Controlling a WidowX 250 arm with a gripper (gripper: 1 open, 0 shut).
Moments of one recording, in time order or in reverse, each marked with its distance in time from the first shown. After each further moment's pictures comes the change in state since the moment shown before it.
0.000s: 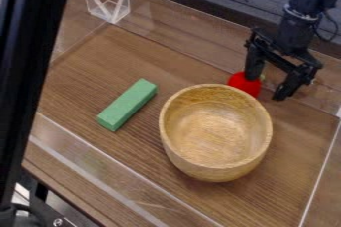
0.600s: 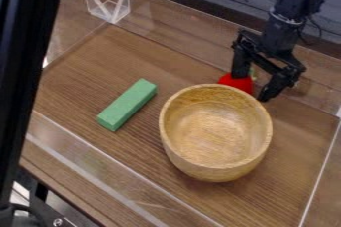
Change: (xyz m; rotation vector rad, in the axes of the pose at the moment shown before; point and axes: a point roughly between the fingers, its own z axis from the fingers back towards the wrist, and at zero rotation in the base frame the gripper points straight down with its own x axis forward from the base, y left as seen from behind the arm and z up) arm 0.000 0.014 -0.012 0.015 -0.030 0.025
